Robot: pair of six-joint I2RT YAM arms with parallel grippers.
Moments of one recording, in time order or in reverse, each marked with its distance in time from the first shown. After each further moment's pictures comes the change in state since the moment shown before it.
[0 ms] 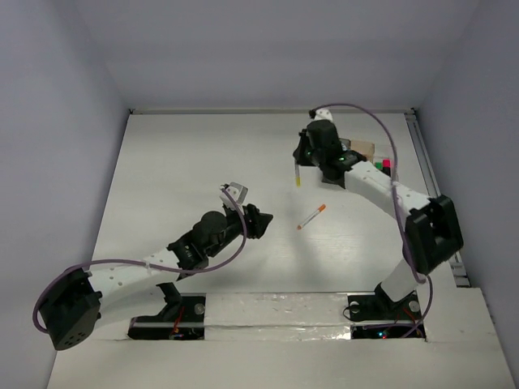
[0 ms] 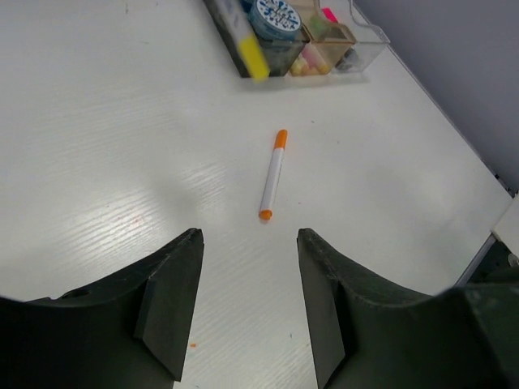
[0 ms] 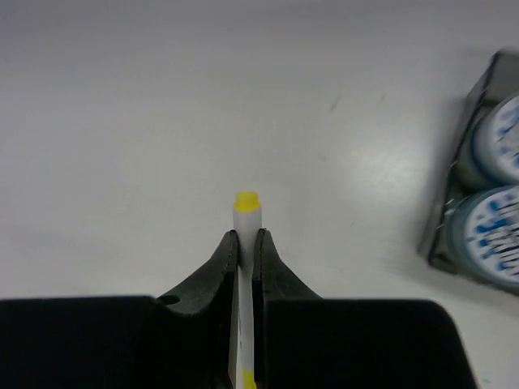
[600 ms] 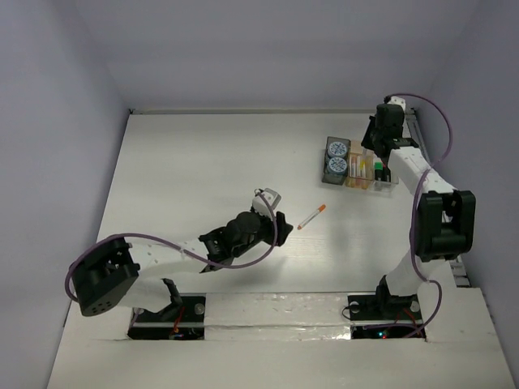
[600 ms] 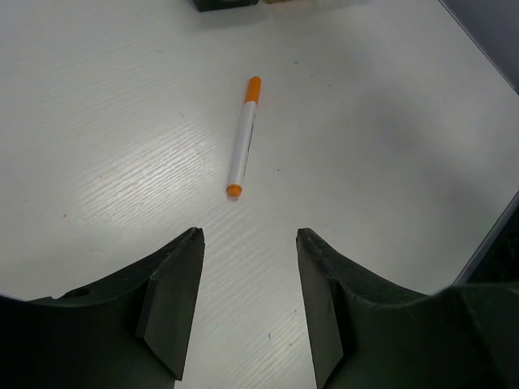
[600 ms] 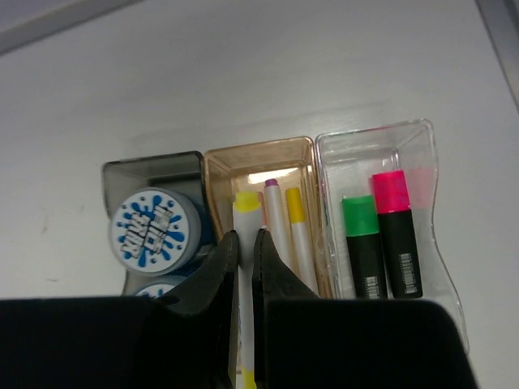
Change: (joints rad) left arm -0.140 0.311 0.128 0.026 -0.040 0.021; right arm -0.495 -0.012 0.040 -0.016 0.030 -0.156
